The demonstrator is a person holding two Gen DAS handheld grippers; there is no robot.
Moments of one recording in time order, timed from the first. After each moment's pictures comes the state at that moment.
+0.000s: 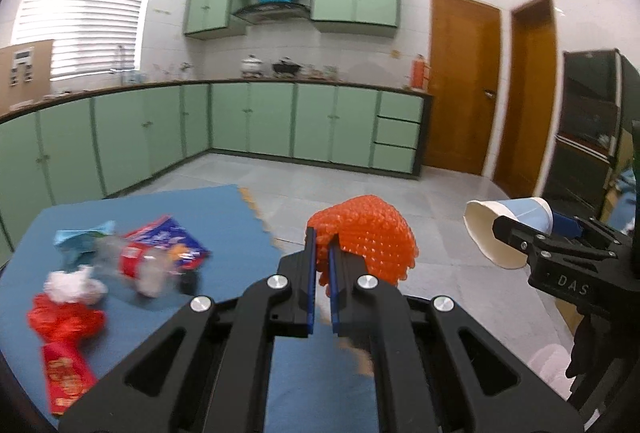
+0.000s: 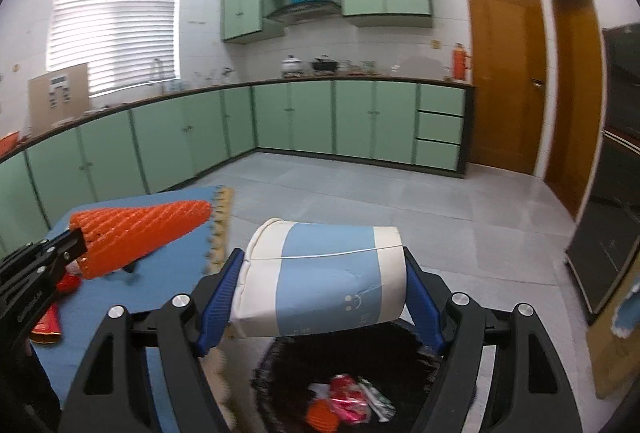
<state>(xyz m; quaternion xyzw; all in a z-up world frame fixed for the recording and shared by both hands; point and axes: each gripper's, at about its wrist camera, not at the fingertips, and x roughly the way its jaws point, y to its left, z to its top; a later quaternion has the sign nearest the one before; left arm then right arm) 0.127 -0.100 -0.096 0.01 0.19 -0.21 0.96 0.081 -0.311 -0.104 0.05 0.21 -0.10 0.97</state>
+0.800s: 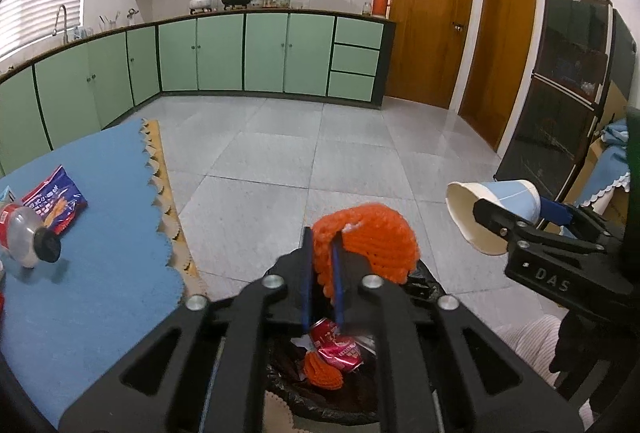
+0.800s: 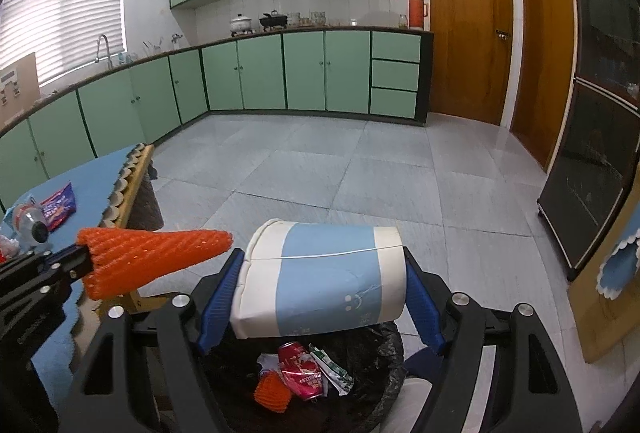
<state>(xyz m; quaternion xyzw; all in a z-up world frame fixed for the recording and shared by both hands) 0.175 -0.202 -0.176 0.04 0.31 -0.28 0.91 0.116 -0.394 -0.177 0.08 0.29 -0.15 0.94</state>
